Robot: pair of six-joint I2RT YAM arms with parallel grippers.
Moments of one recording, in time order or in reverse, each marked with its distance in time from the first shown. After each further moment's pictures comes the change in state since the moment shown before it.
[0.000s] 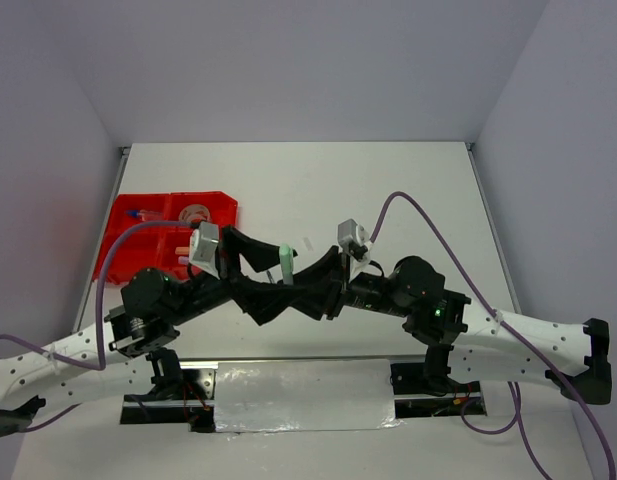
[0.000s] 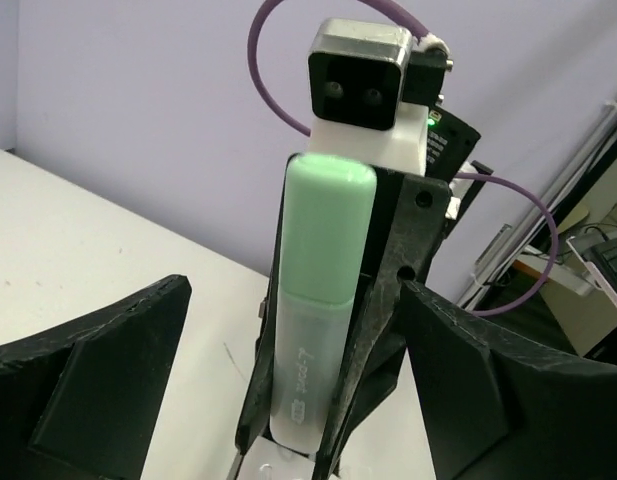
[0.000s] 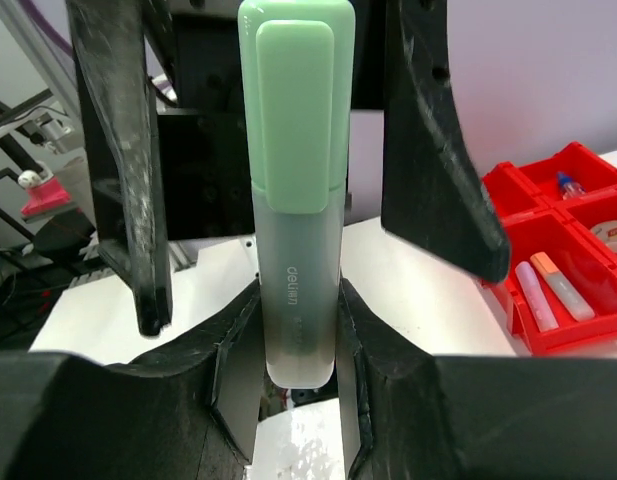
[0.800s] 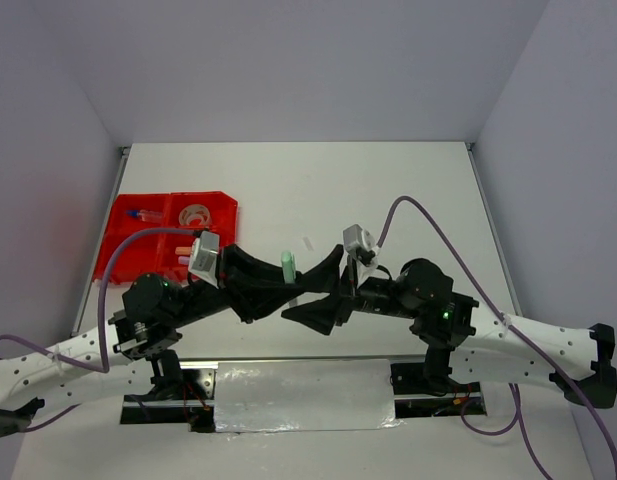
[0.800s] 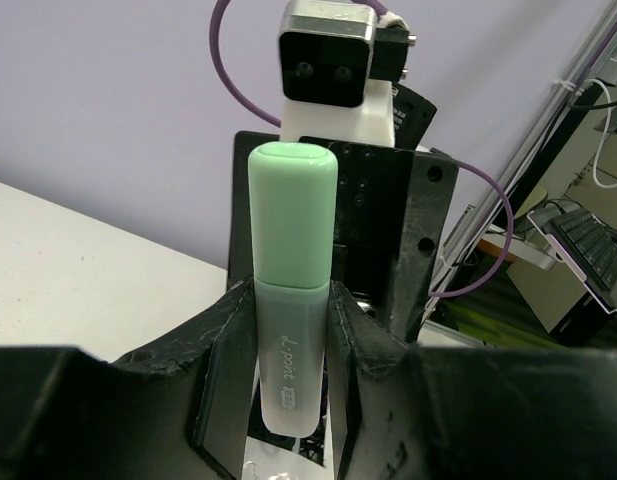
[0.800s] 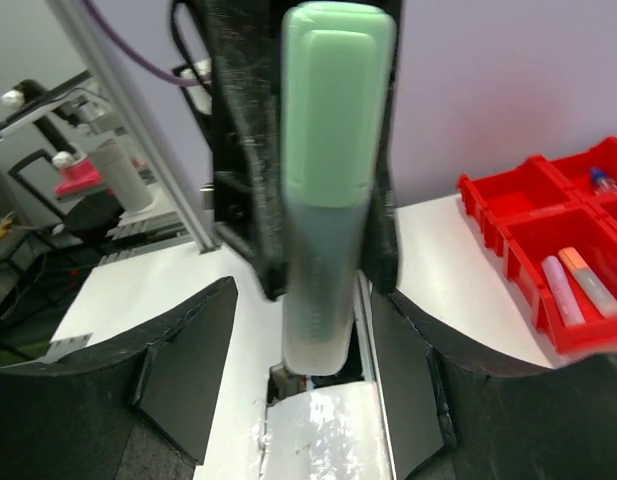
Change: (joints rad) left arm -0.006 -0.013 -0.043 0.060 0.082 -0.009; right arm -0.006 -0.061 -0.023 -0.035 -0.080 0.016
